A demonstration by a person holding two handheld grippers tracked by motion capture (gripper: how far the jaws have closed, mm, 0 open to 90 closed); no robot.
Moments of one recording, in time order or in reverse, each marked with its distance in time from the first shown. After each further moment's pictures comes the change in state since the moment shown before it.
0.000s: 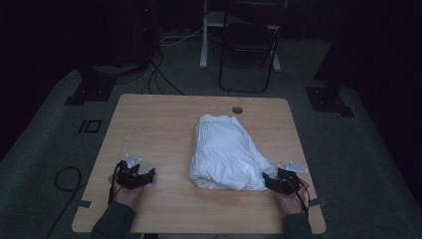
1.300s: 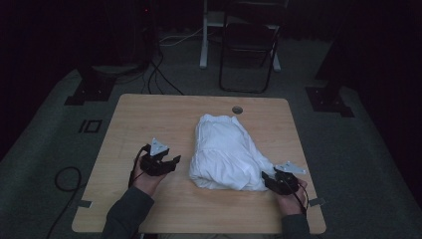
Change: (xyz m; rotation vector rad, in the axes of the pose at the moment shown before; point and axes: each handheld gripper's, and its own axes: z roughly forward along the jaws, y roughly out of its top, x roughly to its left) left arm -0.076 0.082 -0.021 -0.105 -0.233 0.163; right arm 0.014 0.006 -0.011 -0.025 0.011 -0.064
